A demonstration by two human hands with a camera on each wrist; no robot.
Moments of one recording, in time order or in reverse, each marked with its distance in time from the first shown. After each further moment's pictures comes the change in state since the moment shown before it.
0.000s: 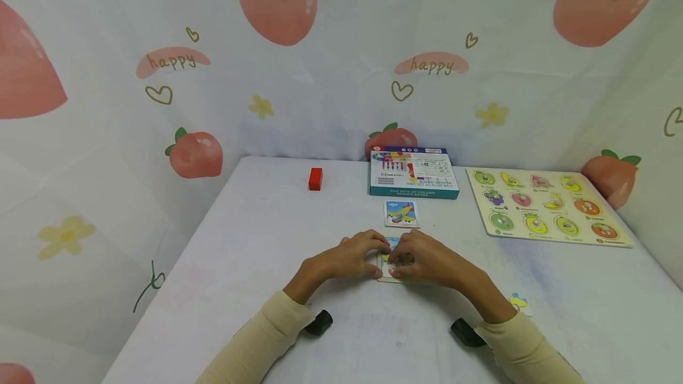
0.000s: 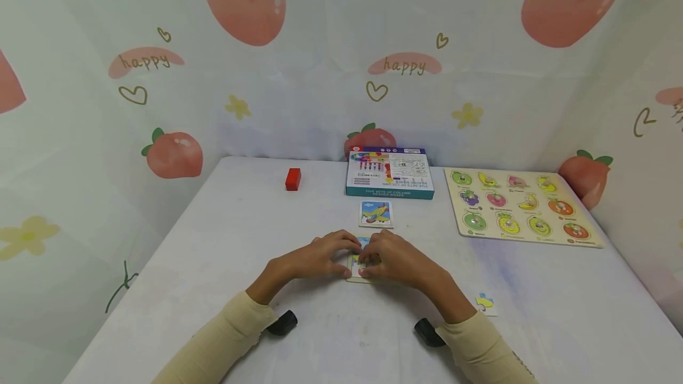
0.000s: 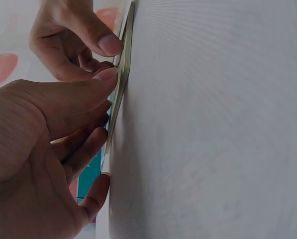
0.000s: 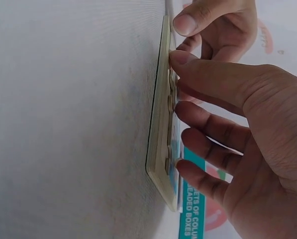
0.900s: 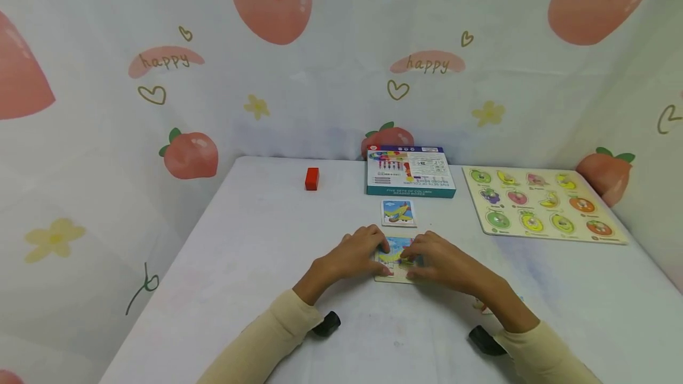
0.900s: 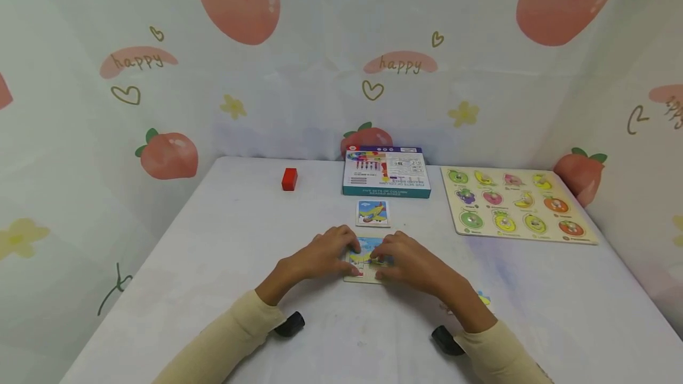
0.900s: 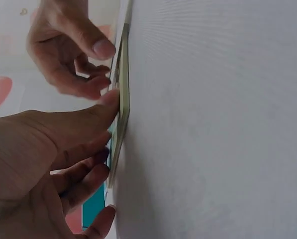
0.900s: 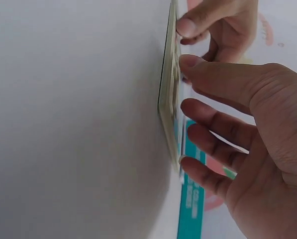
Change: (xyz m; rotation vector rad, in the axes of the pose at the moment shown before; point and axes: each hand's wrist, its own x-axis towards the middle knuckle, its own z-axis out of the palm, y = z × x) left_hand 0.011 0.018 0.004 0.137 0.085 -0.080; right_hand -0.029 0.011 -0.009 -0.027 0.042 0.032
